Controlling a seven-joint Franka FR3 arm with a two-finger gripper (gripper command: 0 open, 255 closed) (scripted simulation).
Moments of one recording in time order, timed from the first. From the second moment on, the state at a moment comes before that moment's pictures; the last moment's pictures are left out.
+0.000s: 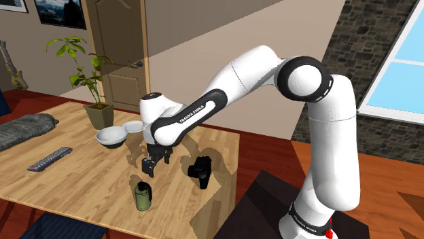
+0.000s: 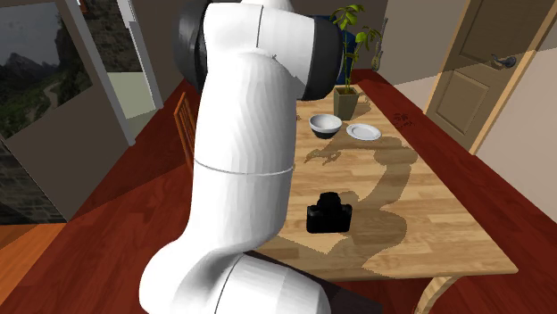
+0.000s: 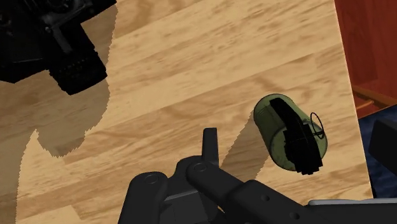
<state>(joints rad) 0.11 0.40 0.30 -1.93 -0.18 2.26 0.35</state>
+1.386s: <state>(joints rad) 0.22 0.82 0.25 -1.56 -0.24 2.30 0.42</state>
